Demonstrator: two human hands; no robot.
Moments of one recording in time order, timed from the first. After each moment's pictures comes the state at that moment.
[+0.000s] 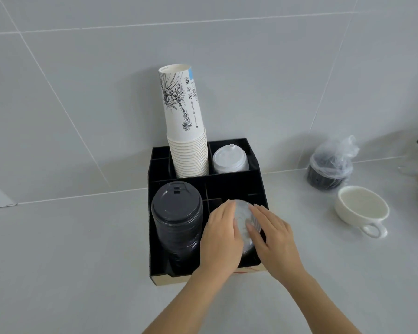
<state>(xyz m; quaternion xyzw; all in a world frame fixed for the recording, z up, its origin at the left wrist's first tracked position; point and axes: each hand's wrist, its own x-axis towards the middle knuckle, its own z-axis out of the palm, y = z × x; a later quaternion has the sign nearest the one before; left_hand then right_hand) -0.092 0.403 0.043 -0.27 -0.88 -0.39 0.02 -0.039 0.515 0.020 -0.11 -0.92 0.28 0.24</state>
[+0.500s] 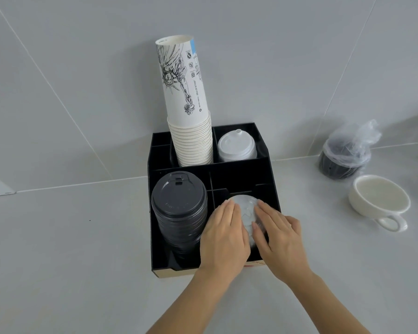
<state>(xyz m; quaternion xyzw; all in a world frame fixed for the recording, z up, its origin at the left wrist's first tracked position) -0.096 0.399 0.020 -0.31 -0.93 -0.19 0.09 -0.045 0.516 -0.003 -0.10 -0.94 0.20 0.25</state>
